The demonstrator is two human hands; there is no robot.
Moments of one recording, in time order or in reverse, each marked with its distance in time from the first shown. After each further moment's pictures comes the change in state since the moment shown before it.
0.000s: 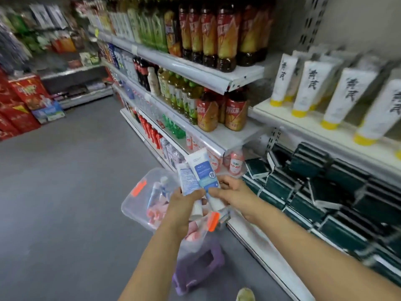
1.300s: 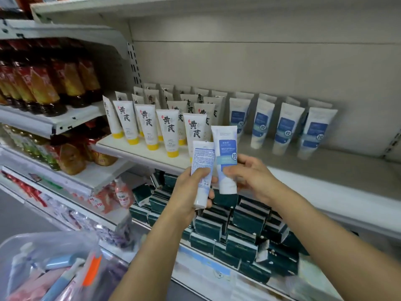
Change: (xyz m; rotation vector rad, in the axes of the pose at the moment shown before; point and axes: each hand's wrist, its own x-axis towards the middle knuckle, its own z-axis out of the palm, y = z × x) left_hand -0.128 -0.049 0.383 0.127 -0.637 0.001; right_hand -0.256 -0.048 -0.350 0.064 0.500 -0.248
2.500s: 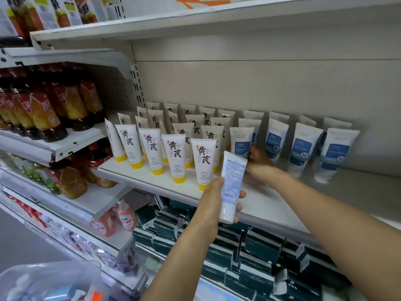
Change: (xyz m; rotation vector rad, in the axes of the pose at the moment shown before) left_hand 0.047 0.018 0.024 0.078 -0.064 -0.127; right_hand 0.121 -0.020 -0.027 -0.536 0.208 -0.083
